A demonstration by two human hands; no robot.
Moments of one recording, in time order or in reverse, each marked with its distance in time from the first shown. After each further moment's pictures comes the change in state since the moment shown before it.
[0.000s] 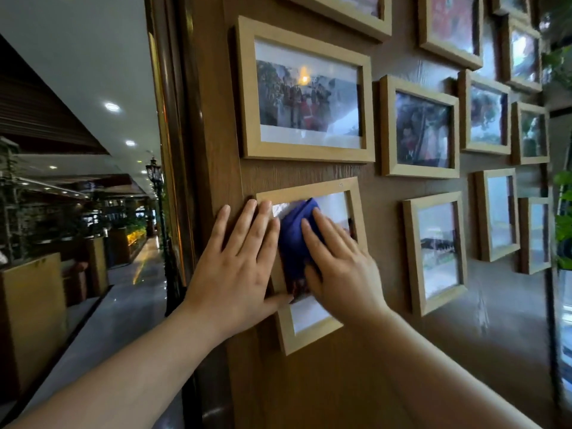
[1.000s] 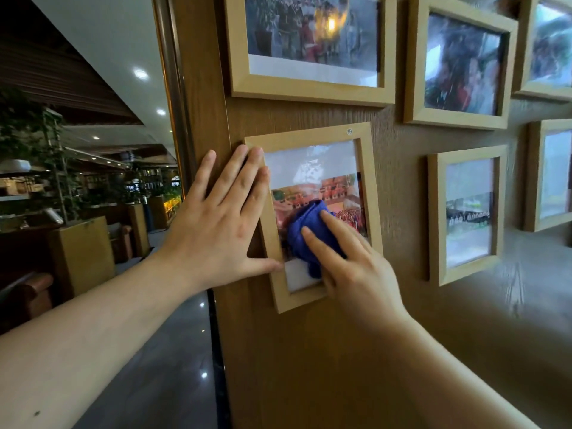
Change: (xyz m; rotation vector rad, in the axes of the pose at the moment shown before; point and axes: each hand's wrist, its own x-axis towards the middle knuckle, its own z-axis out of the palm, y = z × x) left_hand -0.001 0.001 -0.002 0.138 -0.034 0.013; right_hand -0.059 0.017 0.013 0.114 -0.072 -0.076
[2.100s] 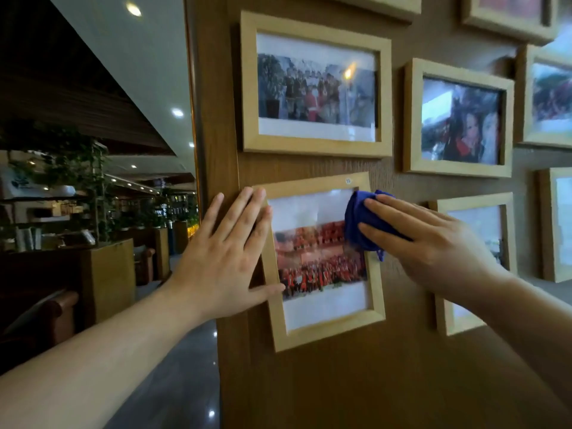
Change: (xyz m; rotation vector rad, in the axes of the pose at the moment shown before) left_hand 0.004 0.001 -0.012 -0.020 -0.010 -0.061; right_hand 0.057 0.097 -0.093 -0.243 0.003 -0.485
